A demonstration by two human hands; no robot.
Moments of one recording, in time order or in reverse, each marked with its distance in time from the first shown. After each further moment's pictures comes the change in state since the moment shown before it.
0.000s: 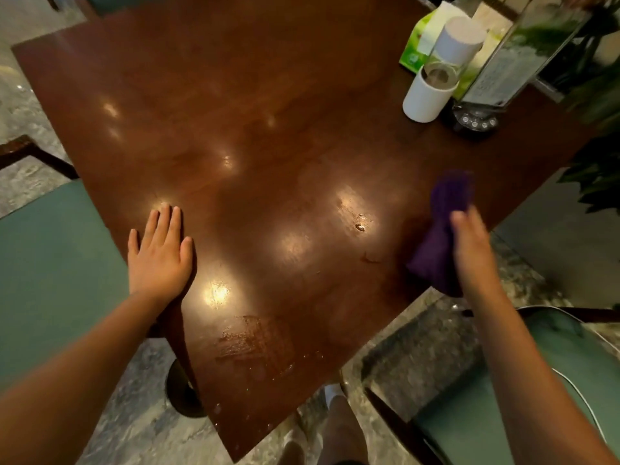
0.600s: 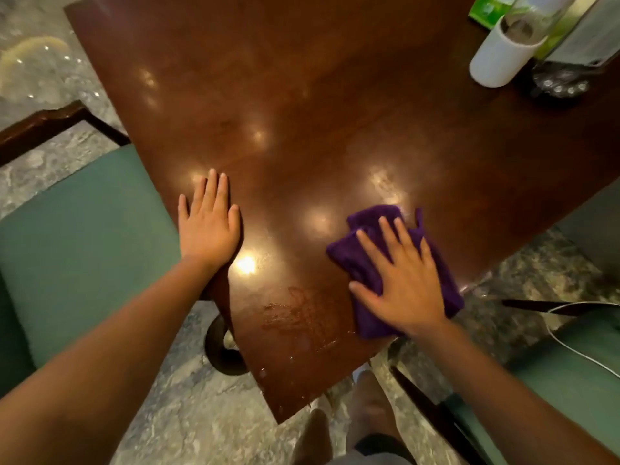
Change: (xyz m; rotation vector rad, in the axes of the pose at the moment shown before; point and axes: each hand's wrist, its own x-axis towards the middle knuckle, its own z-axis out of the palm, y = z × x) left_hand 0.001 0.000 0.000 0.024 -0.013 -0.007; right_hand -0.088 0.017 0.109 -0.942 -0.373 -0.537
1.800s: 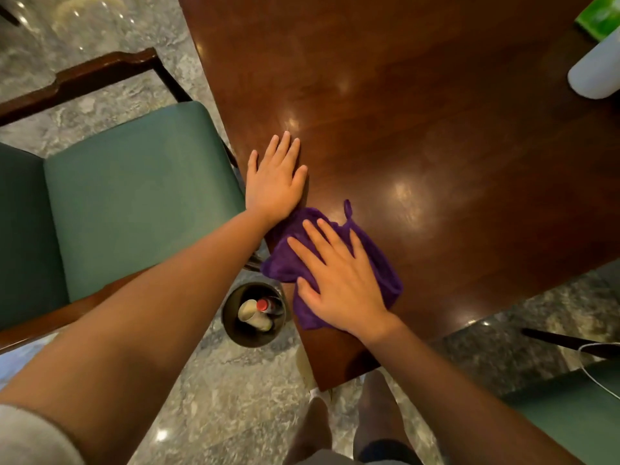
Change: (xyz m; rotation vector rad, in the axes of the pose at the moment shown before) left_hand 0.005 -0.012 -0.006 -0.221 0.011 0.029; right_hand 0.013 -0.153 0.026 0.079 -0.074 -0.398
